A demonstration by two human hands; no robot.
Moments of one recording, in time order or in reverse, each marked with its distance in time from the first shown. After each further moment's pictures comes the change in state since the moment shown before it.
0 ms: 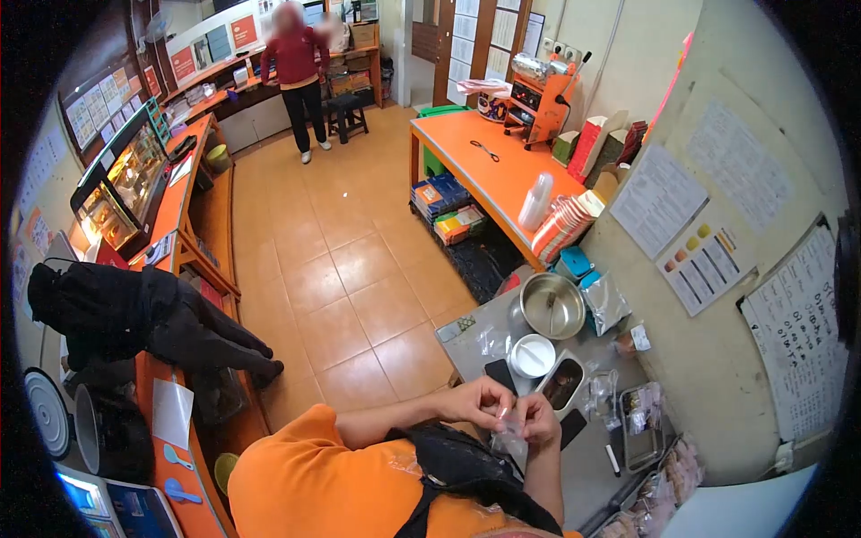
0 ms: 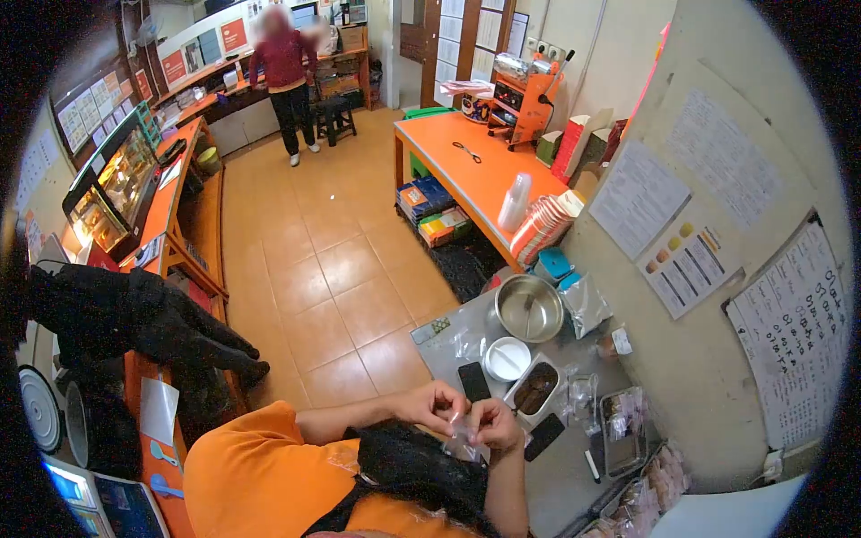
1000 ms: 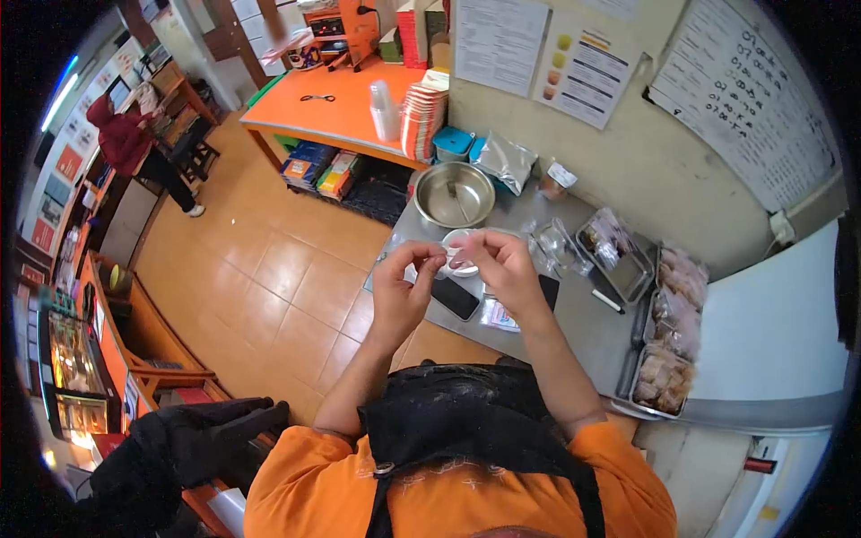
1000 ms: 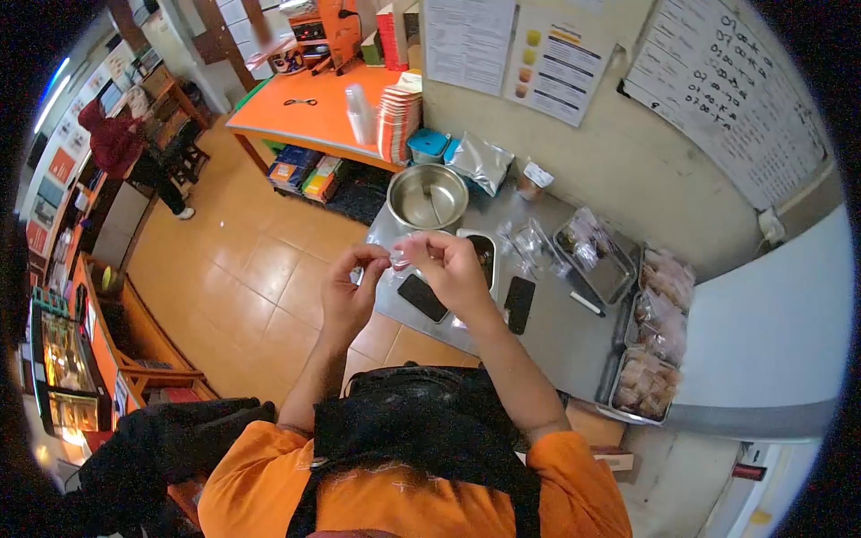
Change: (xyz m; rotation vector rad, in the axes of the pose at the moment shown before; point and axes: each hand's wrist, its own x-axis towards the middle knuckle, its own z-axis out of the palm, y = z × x) left_hand 0.076 0.050 0.009 0.721 0.630 0.361; right_hand 0.024 -0.073 0.023 -0.560 0.722 -0.341
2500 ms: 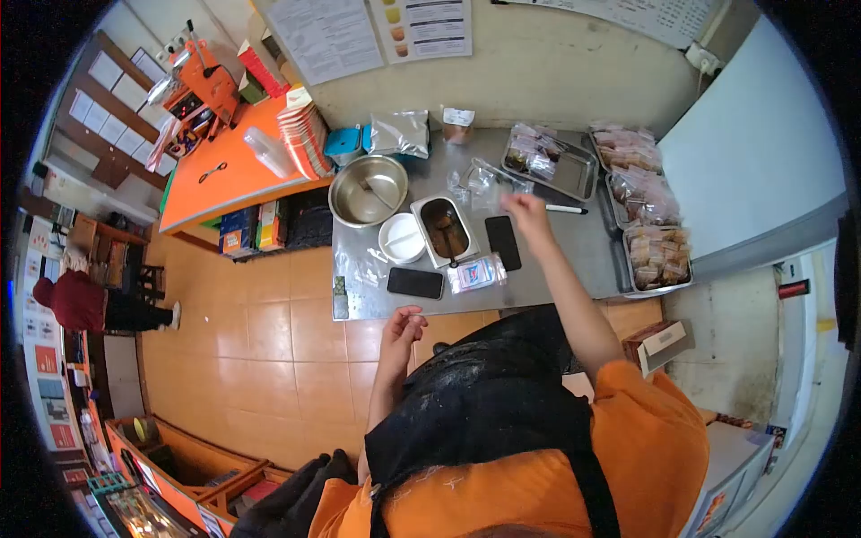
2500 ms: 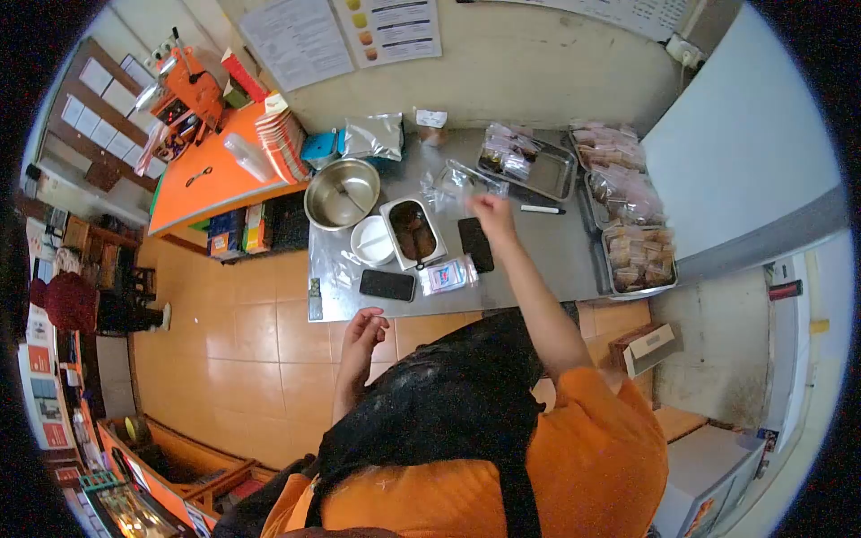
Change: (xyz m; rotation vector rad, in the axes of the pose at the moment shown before) left_hand -0.115 -0.115 0.002 -0.440 -0.475 -0.875; right_hand -0.073 0.162 -0.198 -0.315 0.835 0.057
